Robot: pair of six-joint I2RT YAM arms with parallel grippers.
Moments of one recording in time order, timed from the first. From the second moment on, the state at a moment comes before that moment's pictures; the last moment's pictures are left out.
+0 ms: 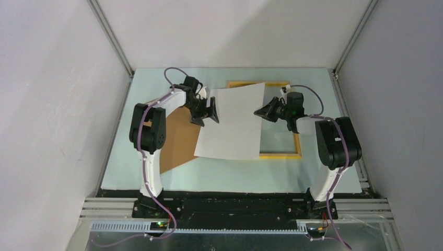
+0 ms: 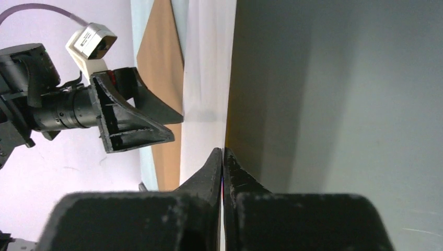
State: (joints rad) left arm -0.28 2.11 1.60 -0.74 0.48 -0.29; right arm 0.19 1.82 0.91 0.43 -0.59 0.88
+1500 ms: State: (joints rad) left arm -0.28 1.96 1.61 -0.75 0.50 -0.19; right arm -0.12 2.07 1.46 -0.39 -0.77 0.21
